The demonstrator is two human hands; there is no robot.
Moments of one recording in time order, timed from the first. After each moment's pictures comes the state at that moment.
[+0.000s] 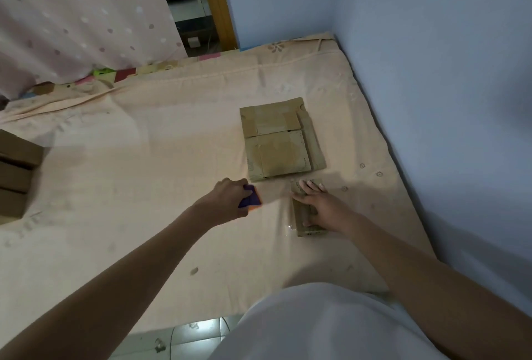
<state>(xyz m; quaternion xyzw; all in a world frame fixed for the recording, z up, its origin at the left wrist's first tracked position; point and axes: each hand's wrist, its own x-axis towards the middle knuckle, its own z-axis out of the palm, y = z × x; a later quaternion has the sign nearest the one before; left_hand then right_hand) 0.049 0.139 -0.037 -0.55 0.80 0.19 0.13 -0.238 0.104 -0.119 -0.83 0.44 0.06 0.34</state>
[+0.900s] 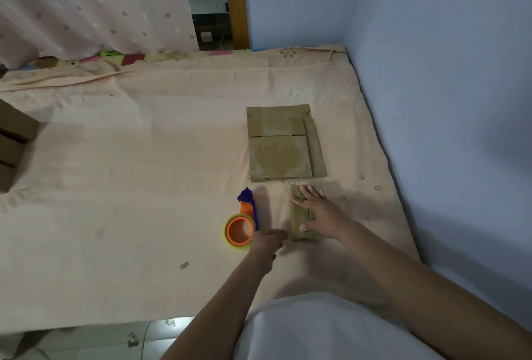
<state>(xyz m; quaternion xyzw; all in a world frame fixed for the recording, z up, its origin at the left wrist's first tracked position) -0.073 0.212 -0.104 -0.71 0.04 0.63 -0.31 -0.232 0.105 -0.108 -0.81 0.46 0.08 0.36</state>
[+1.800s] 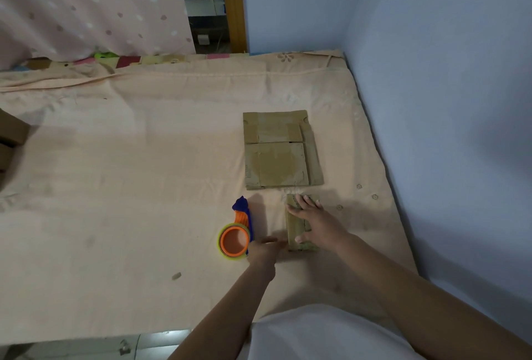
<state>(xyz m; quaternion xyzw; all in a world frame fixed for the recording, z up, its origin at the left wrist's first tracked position) -0.089 0.198 -0.128 -0.76 0.02 0.56 -0.33 -0.233 0.103 -0.110 -0.81 0.46 0.08 0.36</state>
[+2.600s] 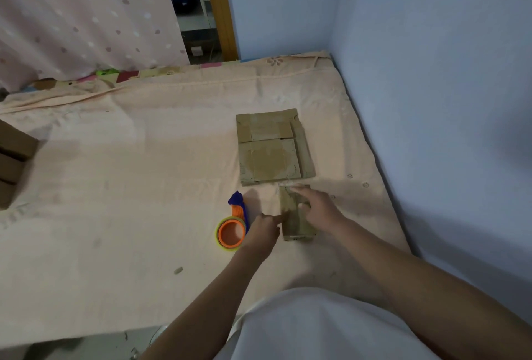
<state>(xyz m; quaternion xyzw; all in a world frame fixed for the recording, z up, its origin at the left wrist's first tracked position) -0.071 0.196 -0.094 -0.67 0.66 0.32 -0.07 -0.245 0.115 -0.088 -0.73 0.53 -0.12 0.43</state>
